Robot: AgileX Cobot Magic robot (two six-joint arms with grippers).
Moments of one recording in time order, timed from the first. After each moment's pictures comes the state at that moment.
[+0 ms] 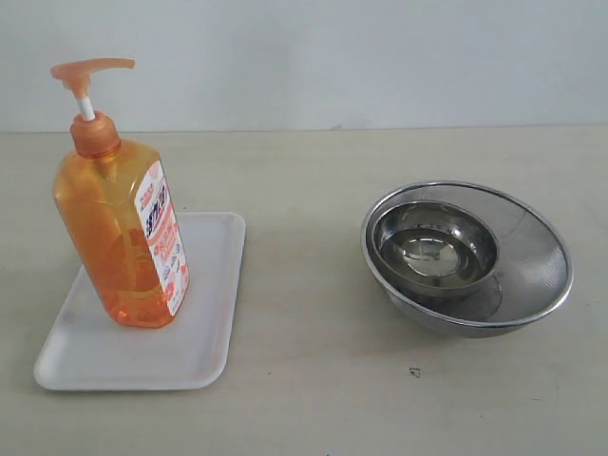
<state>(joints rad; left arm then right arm) -0.35 0.01 -0.11 -0.91 0.10 0.69 0.09 0.00 0.00 0.03 0.35 0.04</state>
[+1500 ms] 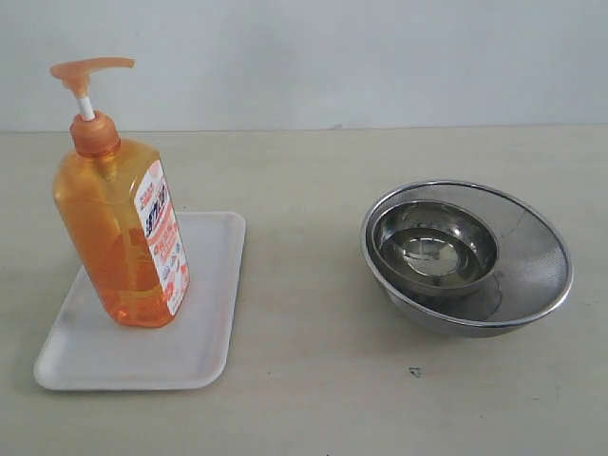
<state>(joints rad) -0.35 0.00 0.00 -0.31 0.31 0.24 0.09 0.00 0.00 0.03 0.35 0.04</state>
